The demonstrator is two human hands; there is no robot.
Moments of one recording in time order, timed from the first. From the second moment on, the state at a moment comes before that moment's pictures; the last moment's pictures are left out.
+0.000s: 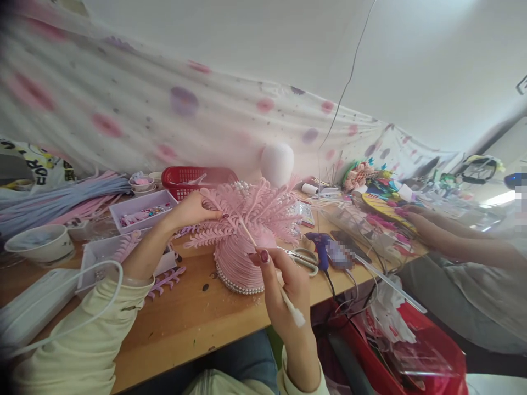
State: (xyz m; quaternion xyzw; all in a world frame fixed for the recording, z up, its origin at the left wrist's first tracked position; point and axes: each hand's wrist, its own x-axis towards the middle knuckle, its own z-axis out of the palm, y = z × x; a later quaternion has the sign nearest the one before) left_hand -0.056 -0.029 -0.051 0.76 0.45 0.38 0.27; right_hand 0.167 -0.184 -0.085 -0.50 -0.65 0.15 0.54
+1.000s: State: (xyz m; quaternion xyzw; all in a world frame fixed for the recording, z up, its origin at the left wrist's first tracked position) left_hand -0.054 -0.033 -0.048 0.75 0.49 0.36 0.26; right_hand 0.159 -0.177 -0.094 -0.50 -0.72 0.07 0.48
